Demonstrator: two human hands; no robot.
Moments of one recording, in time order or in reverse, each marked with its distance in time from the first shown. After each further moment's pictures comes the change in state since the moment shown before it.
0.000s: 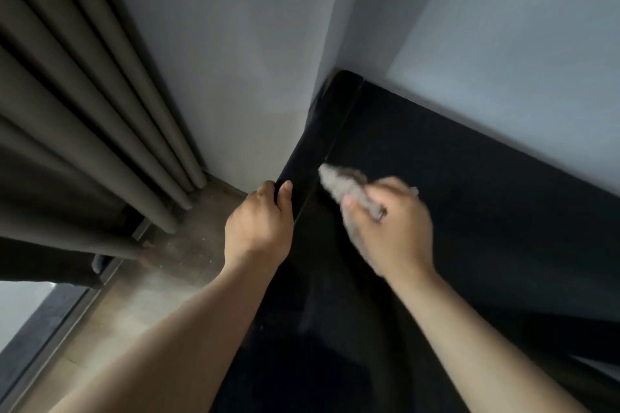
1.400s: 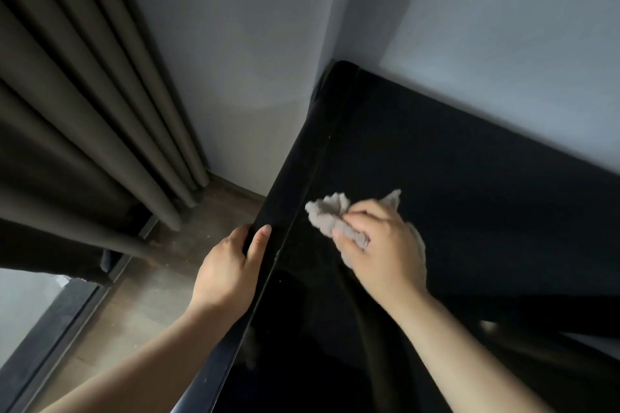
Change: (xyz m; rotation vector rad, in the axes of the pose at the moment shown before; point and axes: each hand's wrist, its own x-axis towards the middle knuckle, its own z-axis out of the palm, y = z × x) left_hand -0.078 -0.074 -0.024 -0.211 -0.133 0.002; right_hand -0.077 -0.017 -0.005 -0.093 -0.144 -0.059
